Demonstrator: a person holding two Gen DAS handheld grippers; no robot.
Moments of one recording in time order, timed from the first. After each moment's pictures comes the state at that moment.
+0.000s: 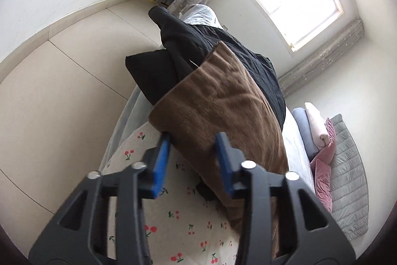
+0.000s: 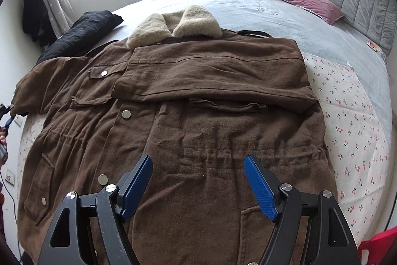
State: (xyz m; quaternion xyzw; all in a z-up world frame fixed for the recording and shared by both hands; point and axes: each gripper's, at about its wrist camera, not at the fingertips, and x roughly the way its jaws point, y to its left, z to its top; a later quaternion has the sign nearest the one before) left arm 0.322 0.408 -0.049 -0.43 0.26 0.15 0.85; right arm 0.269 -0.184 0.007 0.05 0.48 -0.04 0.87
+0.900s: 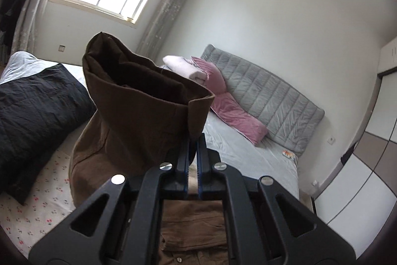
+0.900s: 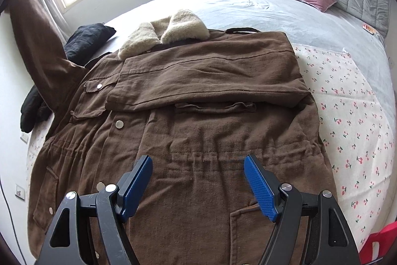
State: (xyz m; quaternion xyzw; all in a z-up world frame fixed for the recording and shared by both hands) left arm 0.371 0.027 0.184 -0.19 0.20 -0.25 0.93; right arm 0.265 -0.213 0.010 0.11 0.47 -0.04 0.87
